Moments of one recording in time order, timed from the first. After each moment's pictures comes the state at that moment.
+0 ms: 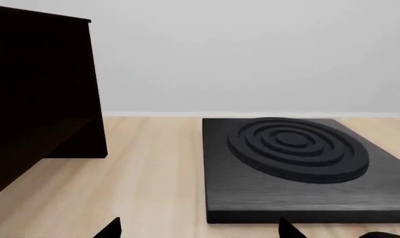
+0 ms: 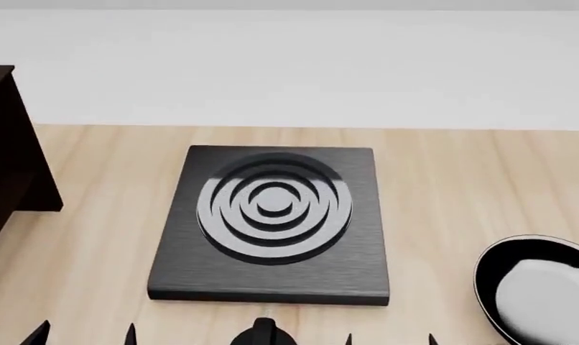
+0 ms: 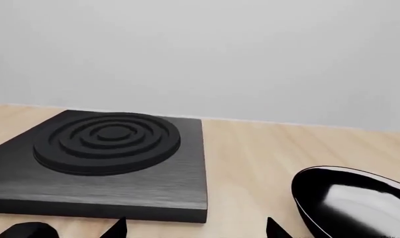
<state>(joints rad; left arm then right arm) -0.02 -0.18 0.20 0.01 -0.18 0.01 -0.19 0.04 0.17 -0.21 0.11 0.09 -0.11 0.22</state>
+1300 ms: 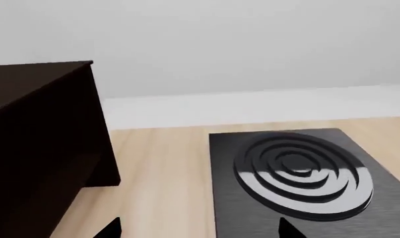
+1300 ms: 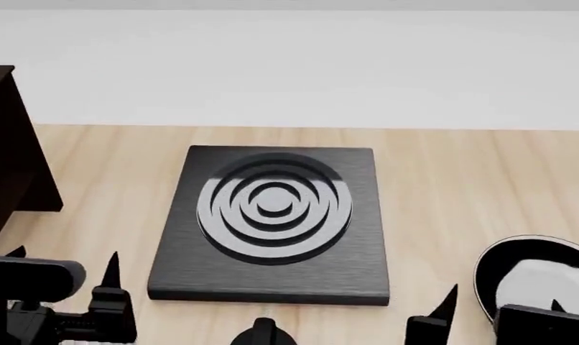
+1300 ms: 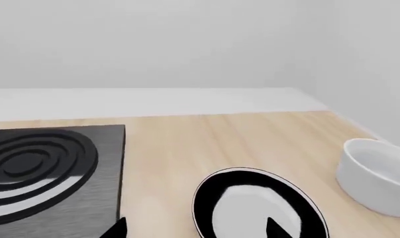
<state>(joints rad) -0.28 -0.29 0.17 0.53 -0.43 -0.84 -0.38 0.13 0.32 0.07 -0.67 0.40 0.93 0.42</state>
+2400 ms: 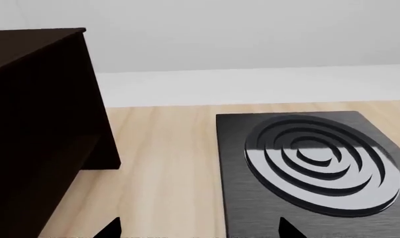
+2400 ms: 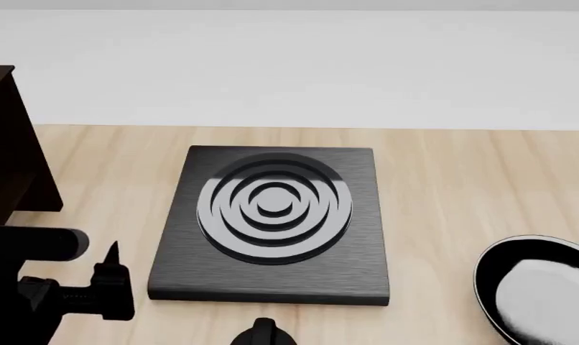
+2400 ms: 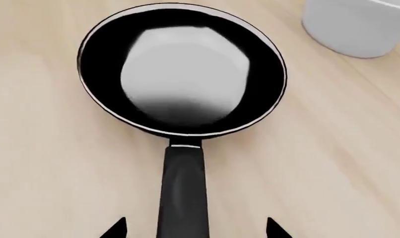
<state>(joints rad) -0.42 -0.30 0.15 0.31 -0.48 -0.87 -0.34 0.15 0.34 0.18 -0.12 0.39 0.89 0.36</state>
